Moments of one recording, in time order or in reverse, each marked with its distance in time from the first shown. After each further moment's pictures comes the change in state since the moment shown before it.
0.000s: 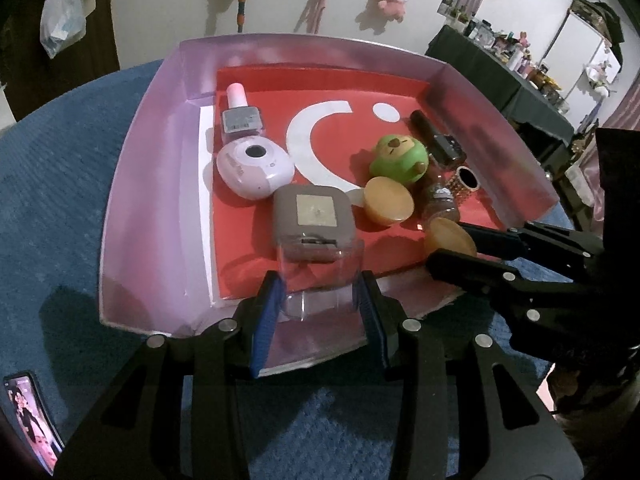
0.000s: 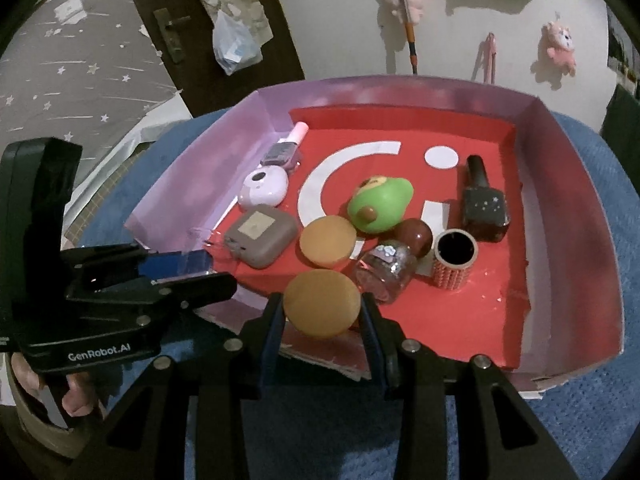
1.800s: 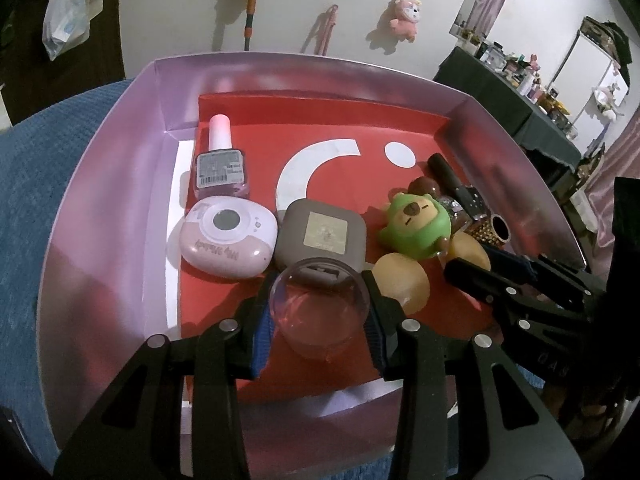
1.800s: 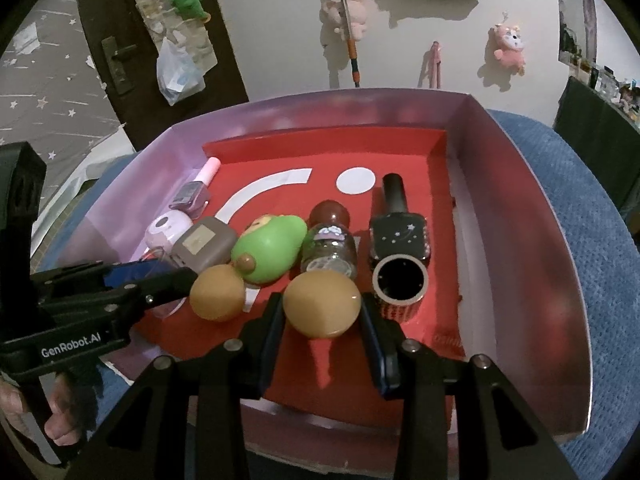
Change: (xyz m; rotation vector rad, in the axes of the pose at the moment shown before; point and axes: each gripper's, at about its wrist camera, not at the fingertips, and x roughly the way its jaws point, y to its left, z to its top) left arm 0.034 -0.003 0.039 -0.045 -0.074 0.005; right arm 0.010 -0.044 0.014 0.077 -0.101 -0.160
